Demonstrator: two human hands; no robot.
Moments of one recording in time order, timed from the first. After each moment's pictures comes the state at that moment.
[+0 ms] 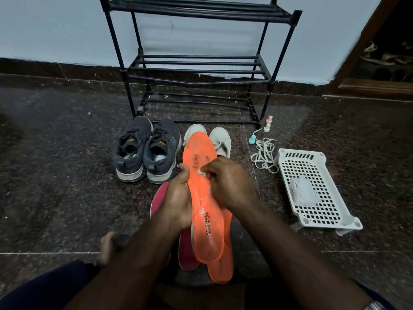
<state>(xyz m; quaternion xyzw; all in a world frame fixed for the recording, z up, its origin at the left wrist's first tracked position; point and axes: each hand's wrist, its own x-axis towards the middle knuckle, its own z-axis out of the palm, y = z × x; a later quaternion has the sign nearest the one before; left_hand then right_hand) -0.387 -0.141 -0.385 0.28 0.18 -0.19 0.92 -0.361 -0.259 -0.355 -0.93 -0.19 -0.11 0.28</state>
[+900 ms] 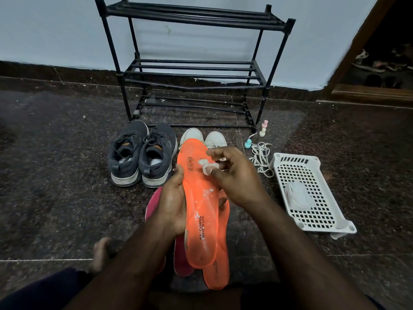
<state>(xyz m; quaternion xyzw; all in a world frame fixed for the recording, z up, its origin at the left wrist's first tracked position) -0.386 -0.136 -0.387 0.25 0.12 -0.23 0.93 -0.358 -0.280 -0.333 -0.85 -0.13 -0.06 0.51</state>
